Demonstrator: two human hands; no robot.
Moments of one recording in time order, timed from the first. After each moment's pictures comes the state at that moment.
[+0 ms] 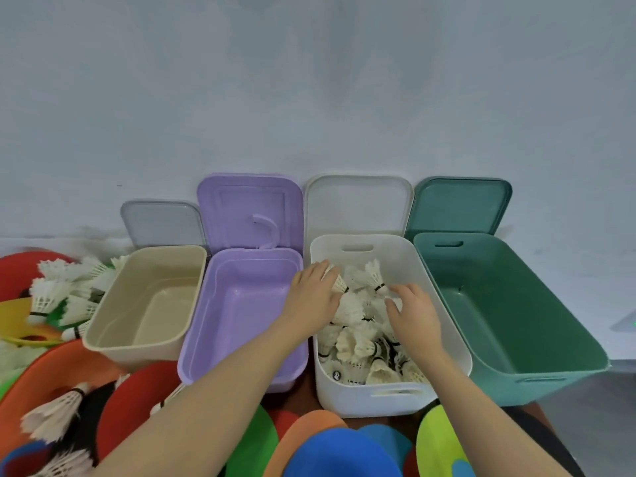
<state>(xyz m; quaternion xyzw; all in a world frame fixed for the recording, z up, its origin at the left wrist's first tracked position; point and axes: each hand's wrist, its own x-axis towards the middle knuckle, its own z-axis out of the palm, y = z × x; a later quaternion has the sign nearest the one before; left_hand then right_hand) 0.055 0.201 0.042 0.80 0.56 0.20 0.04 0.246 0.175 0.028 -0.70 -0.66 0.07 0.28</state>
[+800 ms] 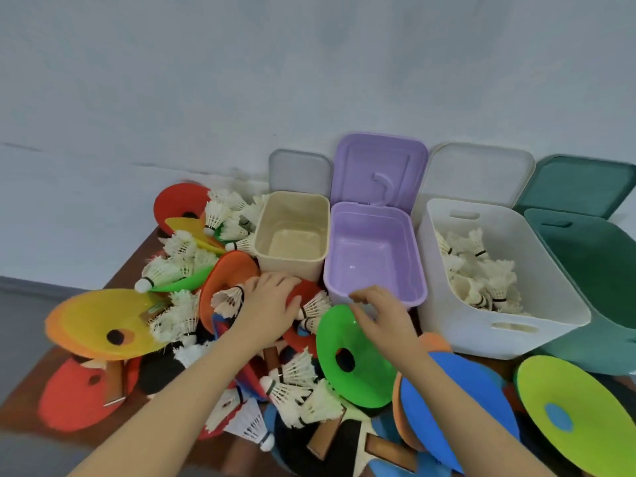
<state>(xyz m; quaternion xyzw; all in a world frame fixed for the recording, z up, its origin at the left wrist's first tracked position) -0.213 -0.001 0.021 0.72 0.66 0.22 0.05 0.009 0.024 0.020 -0.46 -0.80 0.20 0.32</state>
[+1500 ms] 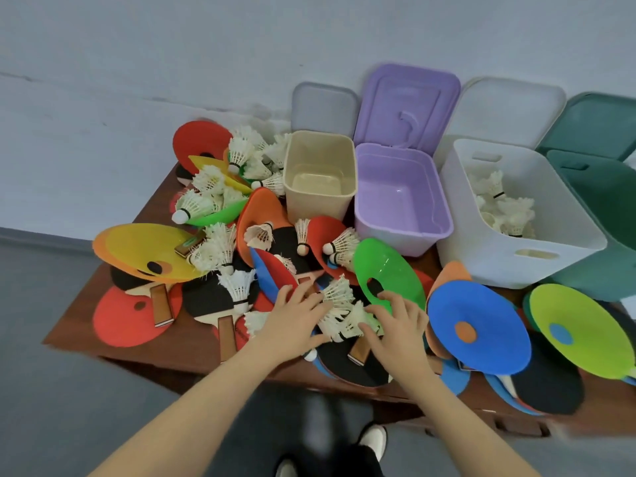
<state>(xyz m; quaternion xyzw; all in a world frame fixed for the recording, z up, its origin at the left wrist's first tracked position) -0.236 -0.115 -0.071 0.84 0.54 0.08 -0.02 -0.023 -0.111 -0.065 -0.58 -0.79 -0.01 0.21</state>
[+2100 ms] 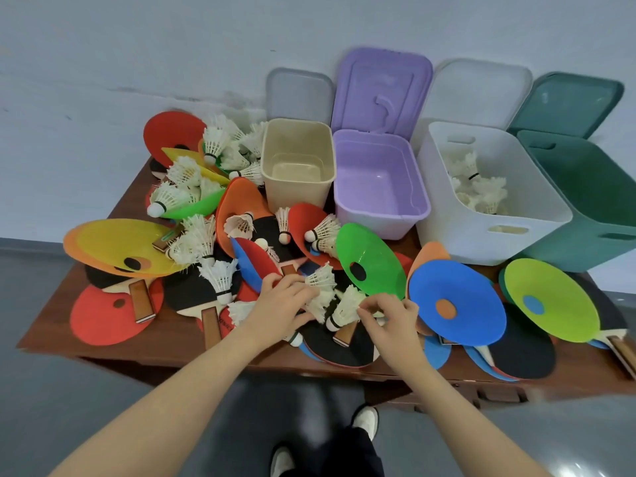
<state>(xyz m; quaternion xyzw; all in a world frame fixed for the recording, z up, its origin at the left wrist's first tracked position) -0.235 -0.112 -0.083 0.84 0.50 0.22 0.00 -0.010 -0.135 -0.050 -0.57 -0.72 0.20 0.34</state>
